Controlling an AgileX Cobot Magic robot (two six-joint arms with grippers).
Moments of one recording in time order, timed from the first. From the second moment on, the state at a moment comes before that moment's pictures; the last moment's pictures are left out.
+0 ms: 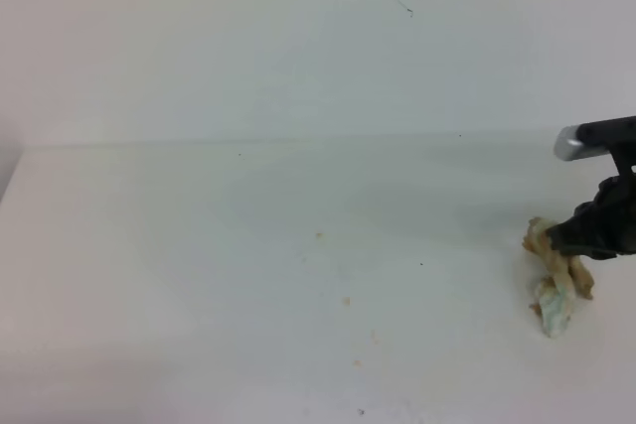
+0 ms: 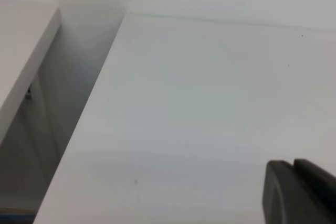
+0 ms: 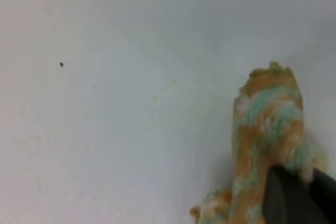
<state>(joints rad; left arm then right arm) 0.09 -0.03 0.03 -0.09 0.31 -0.07 0.11 1.74 -1.03 0.45 0.46 -0.60</state>
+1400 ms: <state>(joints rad) 0.09 -0.03 0.04 -0.09 0.31 -0.07 0.11 0.81 -0.89 0.26 0.55 -0.42</state>
